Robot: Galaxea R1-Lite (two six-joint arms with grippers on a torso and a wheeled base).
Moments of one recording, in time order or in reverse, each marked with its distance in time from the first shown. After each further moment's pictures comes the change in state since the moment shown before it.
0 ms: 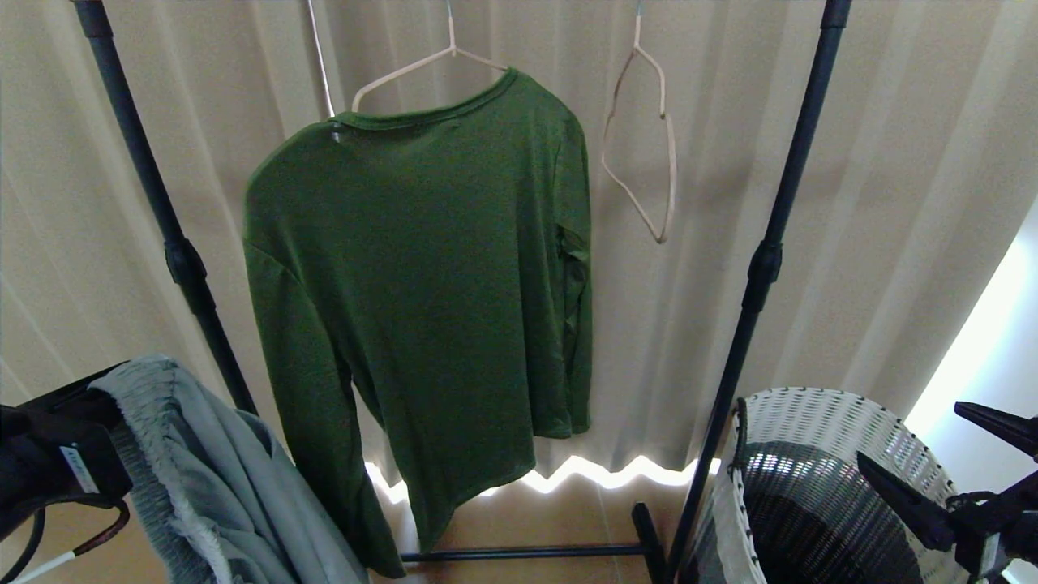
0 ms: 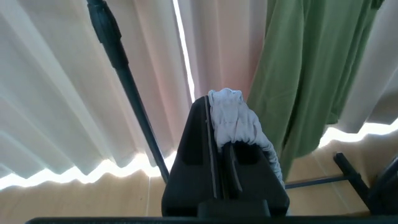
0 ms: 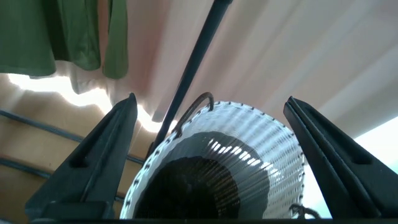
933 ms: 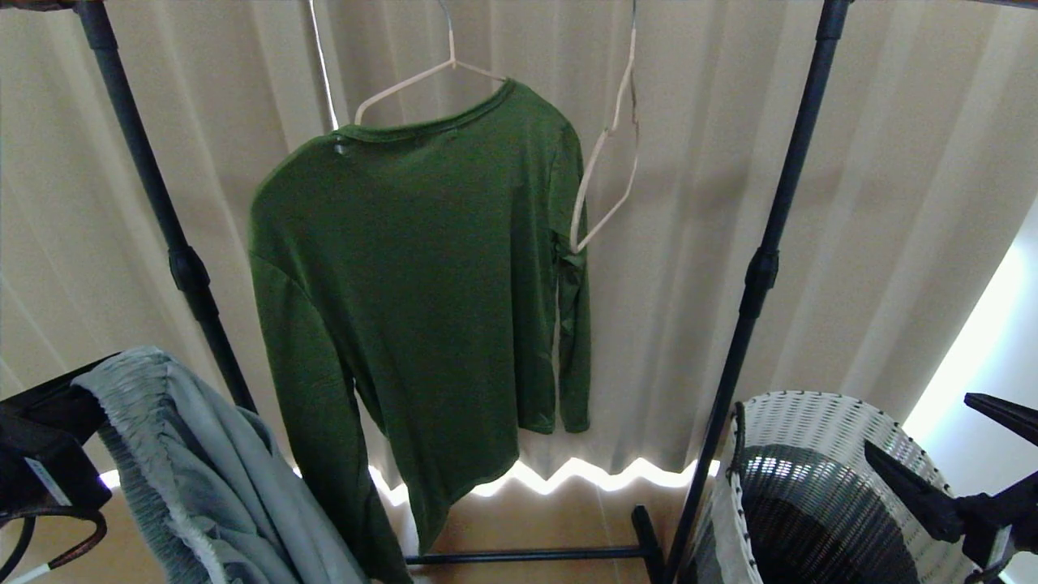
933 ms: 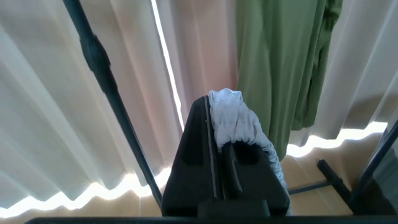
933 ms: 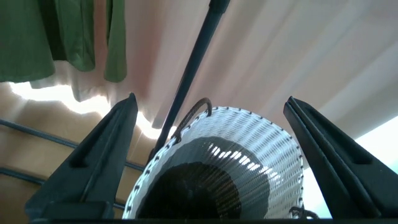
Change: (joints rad) left arm 0.000 -0.051 -0.001 -0.006 -0.086 0.006; right arm 0.000 -0.018 -0.014 -0.005 -0.004 0.020
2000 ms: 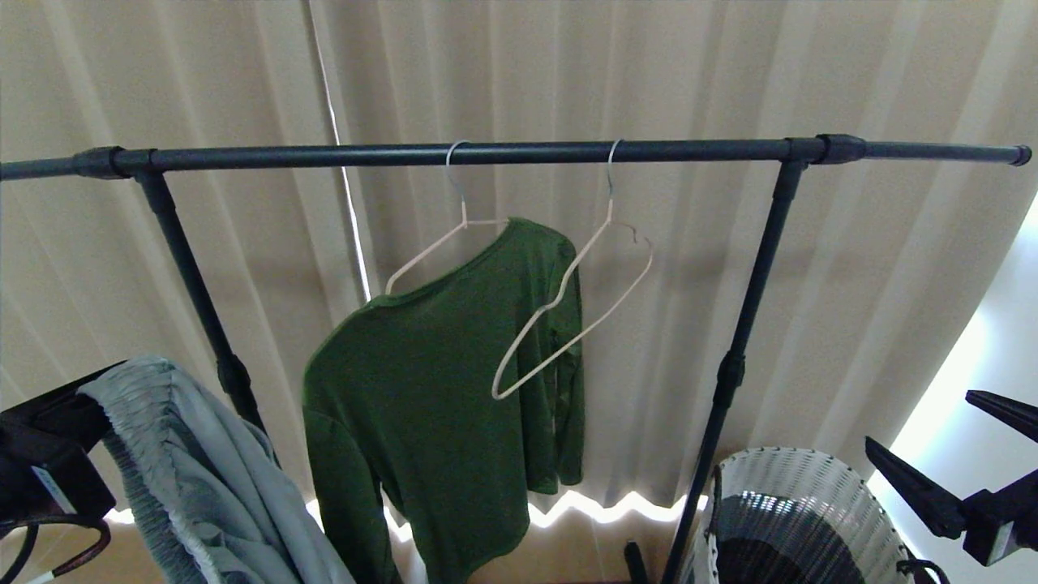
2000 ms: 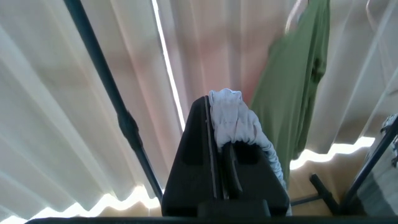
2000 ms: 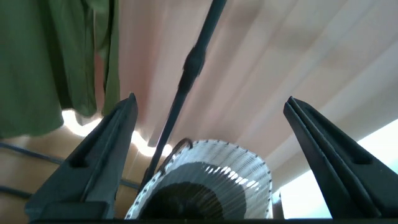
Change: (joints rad) left arm 0.000 -0.002 0.014 0.001 -0.001 0.000; right arm 0.000 -0.003 -0.007 -0.001 0.002 0.007
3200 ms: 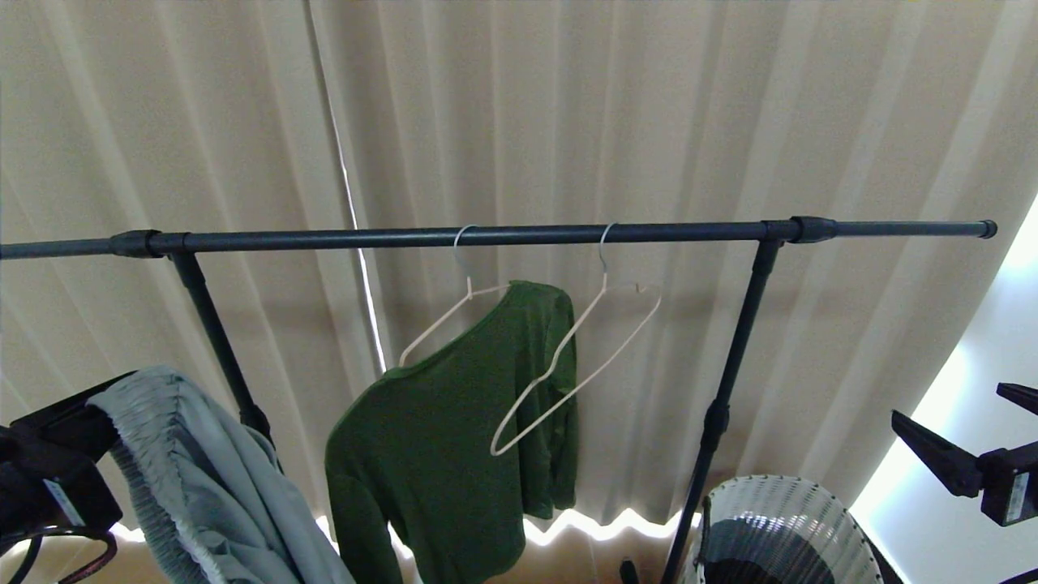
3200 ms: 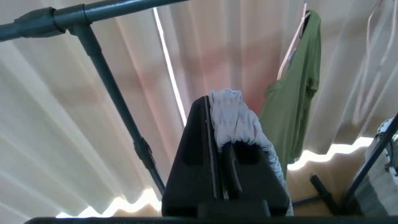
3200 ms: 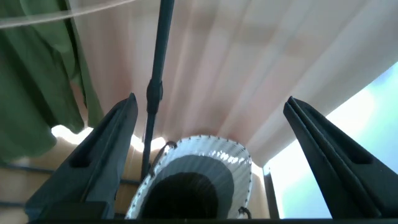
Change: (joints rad) left arm -0.007 0.004 0.019 -0.001 -0.001 0.027; right arm -0.139 0.016 -0.139 0.202 0.000 0.090
